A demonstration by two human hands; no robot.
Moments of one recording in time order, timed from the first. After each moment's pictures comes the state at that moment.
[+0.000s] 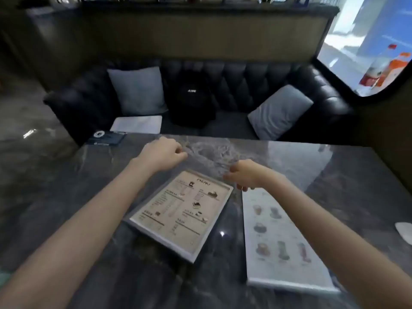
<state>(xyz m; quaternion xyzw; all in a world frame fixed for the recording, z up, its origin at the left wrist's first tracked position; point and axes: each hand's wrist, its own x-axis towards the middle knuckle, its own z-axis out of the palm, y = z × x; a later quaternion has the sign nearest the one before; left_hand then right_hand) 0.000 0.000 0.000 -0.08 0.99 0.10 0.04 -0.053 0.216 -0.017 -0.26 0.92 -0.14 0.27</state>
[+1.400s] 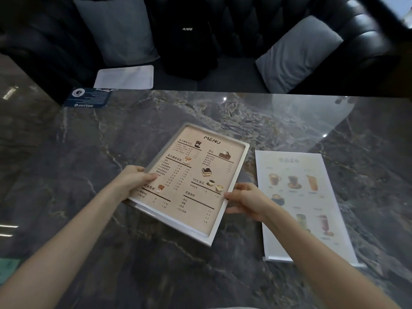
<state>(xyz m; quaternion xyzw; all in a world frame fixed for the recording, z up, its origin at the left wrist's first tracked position) 0.044 -0.068 -0.137 -0.40 0.73 0.53 0.15 -0.011 0.207 -0.172 0.09 0.62 -0.63 0.46</state>
